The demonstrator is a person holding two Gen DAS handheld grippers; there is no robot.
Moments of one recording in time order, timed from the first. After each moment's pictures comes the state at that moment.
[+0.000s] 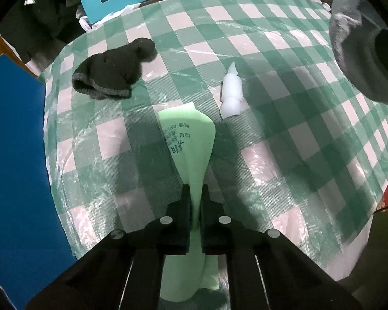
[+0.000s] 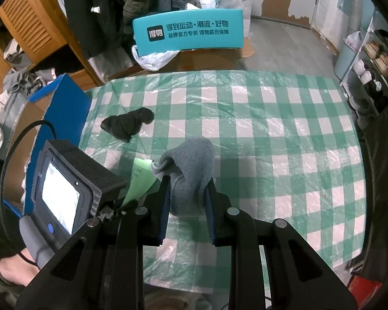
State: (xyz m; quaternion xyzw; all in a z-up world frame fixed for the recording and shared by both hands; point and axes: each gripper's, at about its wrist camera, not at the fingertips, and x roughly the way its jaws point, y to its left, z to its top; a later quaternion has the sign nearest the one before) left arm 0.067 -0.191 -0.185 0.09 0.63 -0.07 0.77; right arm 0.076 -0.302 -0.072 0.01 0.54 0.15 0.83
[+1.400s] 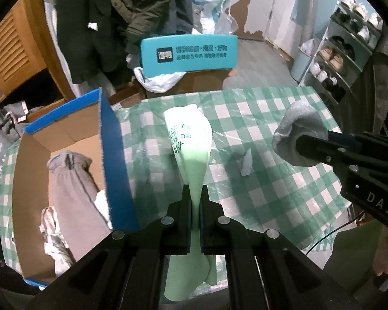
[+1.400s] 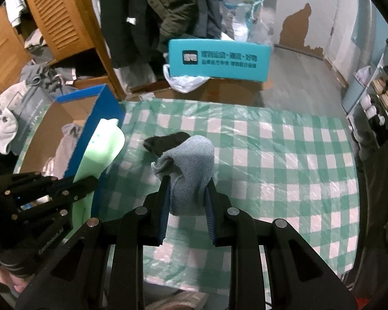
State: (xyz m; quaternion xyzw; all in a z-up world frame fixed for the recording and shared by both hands) left arm 0.044 -0.100 -0.042 0.01 0.51 -0.05 0.86; right arm 0.058 -0.246 -0.020 -0.02 0.49 0.19 0.85
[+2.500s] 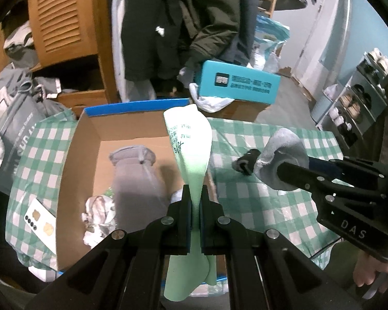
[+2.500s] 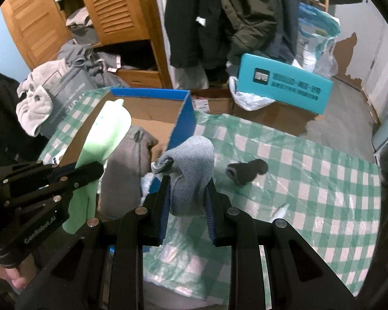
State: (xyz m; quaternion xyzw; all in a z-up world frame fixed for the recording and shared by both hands) left arm 0.014 0.025 -0.011 -0.08 0.47 0.02 0.88; right arm 0.049 -0.118 -0.001 -0.07 0.47 0.29 0.83
